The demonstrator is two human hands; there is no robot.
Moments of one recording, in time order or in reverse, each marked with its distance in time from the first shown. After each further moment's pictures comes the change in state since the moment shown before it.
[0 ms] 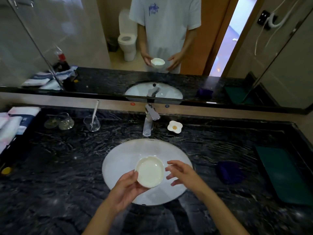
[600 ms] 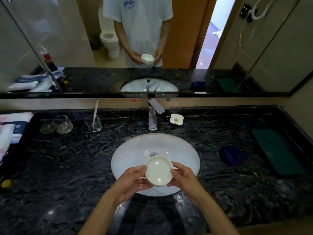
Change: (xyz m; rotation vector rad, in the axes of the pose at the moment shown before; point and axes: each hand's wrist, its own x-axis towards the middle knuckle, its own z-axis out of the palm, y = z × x) left_hand -0.009 0.046 -0.046 0.452 -0.011 -0.167; right_hand -0.018 0.025 0.098 0.325 0.175 -0.029
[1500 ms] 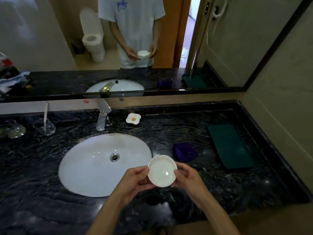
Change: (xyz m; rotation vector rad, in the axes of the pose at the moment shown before) left_hand 0.050 -0.071 0.259 0.078 0.053 0.063; right_hand -0.077 -0.018 -0.251 0.088 0.143 -0.043
